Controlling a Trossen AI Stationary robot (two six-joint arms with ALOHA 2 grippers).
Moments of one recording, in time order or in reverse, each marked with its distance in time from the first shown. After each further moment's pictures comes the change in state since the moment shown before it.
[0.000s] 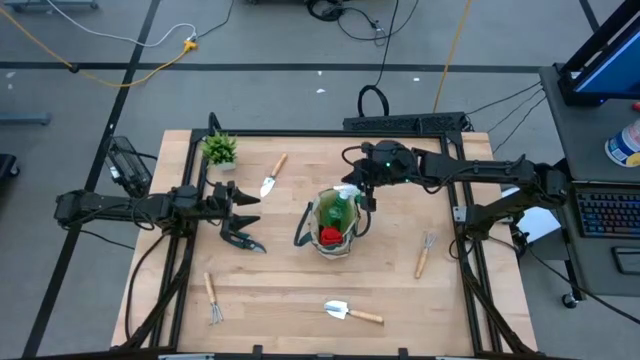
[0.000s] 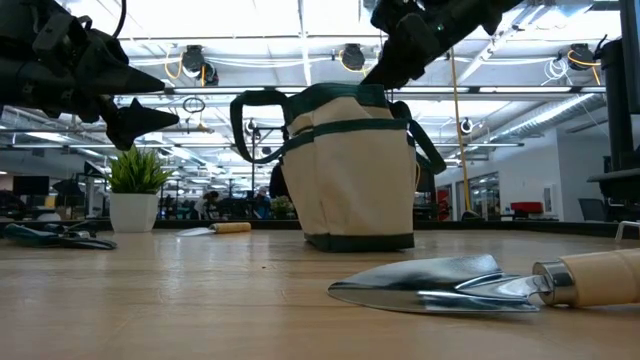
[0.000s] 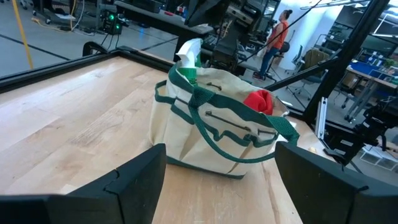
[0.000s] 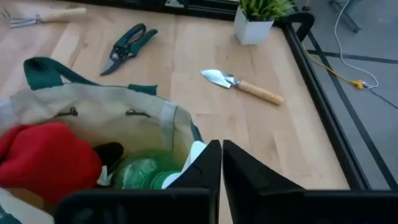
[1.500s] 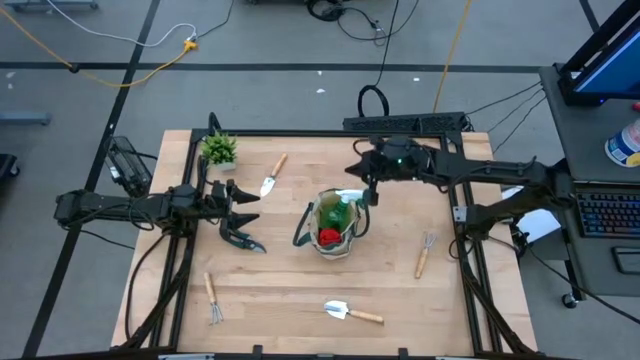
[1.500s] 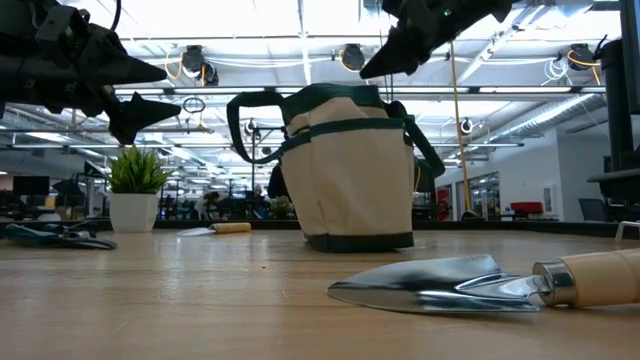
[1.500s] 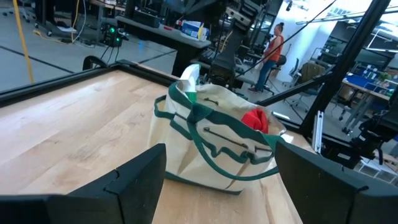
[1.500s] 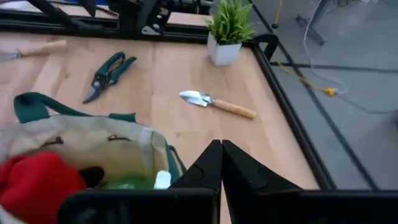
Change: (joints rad) left arm 0.000 0.000 0.000 0.055 -0.011 -0.004; right arm -0.020 -0.085 0.001 0.012 0.055 0.053
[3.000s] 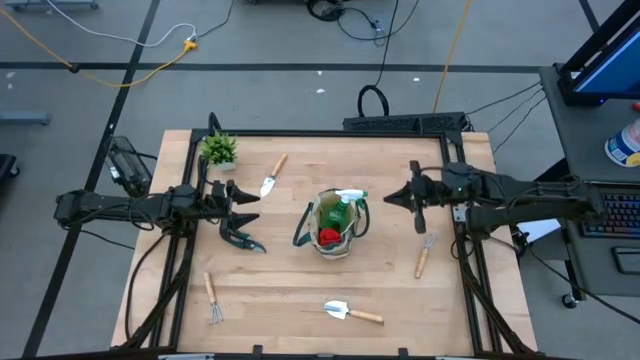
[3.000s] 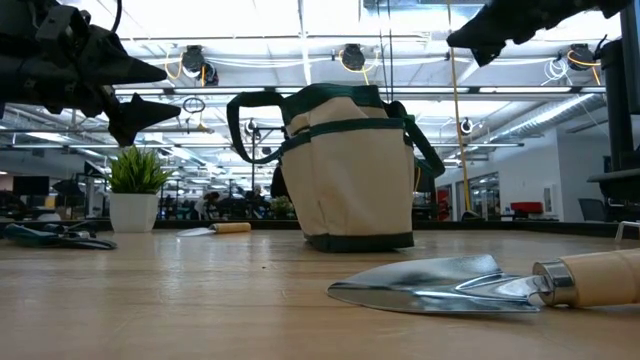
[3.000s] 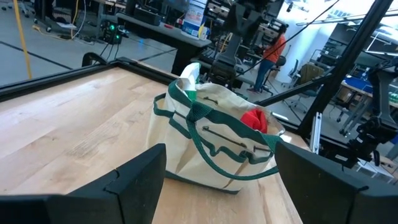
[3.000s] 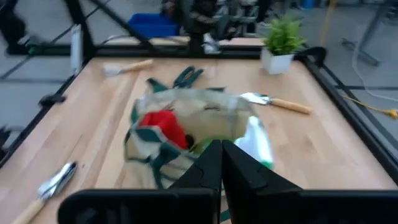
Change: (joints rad) left arm 0.000 0.000 0.000 -0.003 0.002 -0.021; right arm 0.194 -0.536 -0.357 -0.056 -0.036 0.135
